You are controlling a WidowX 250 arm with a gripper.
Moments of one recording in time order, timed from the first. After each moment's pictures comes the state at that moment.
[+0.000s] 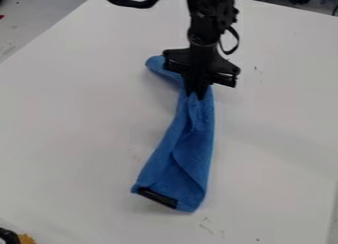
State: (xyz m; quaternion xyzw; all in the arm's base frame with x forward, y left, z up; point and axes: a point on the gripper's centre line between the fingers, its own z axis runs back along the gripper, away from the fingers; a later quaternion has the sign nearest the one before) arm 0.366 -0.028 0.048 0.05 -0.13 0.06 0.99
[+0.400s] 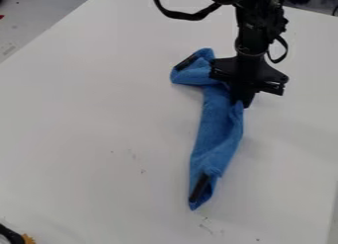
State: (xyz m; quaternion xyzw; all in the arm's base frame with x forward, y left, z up) arm 0.390 -0.088 0.035 0.00 -0.14 0.03 0.99
